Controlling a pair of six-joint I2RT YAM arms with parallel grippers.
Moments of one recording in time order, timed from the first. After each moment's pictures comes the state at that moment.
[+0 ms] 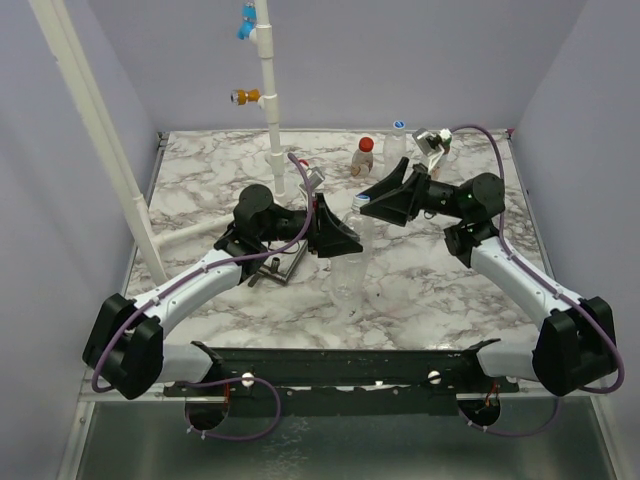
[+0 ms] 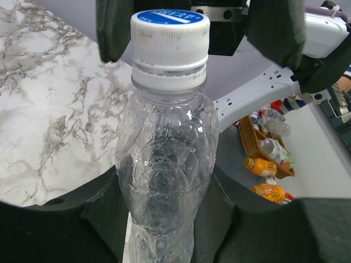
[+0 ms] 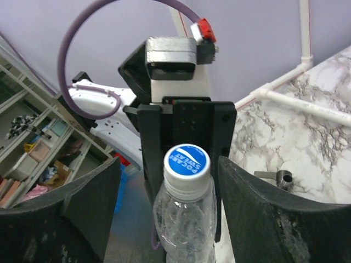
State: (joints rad) left arm -0.60 1.29 0.85 0.51 0.92 -0.70; right arm 0.35 1.29 0.89 0.82 -1.04 1.01
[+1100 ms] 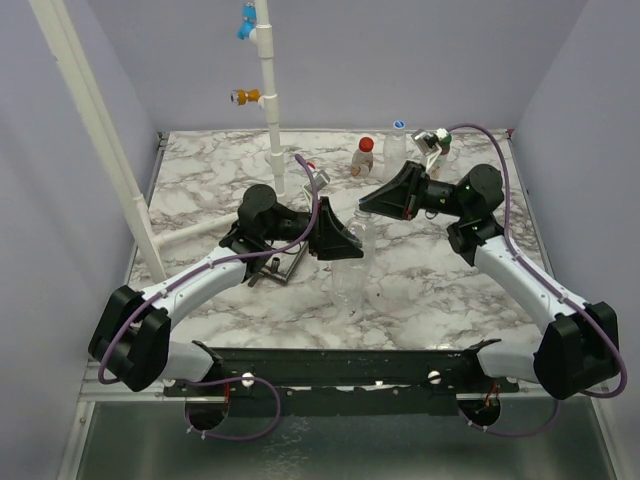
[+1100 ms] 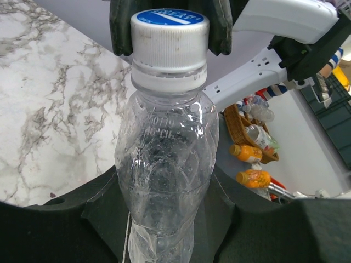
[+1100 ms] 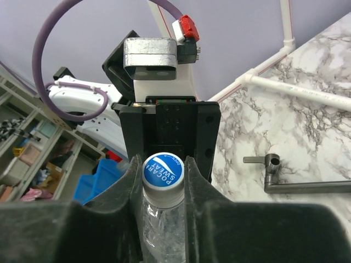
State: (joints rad) left arm -0.60 1.34 0.85 0.57 1.01 -0.75; right arm 0.35 1.27 0.91 0.67 -1.05 0.94
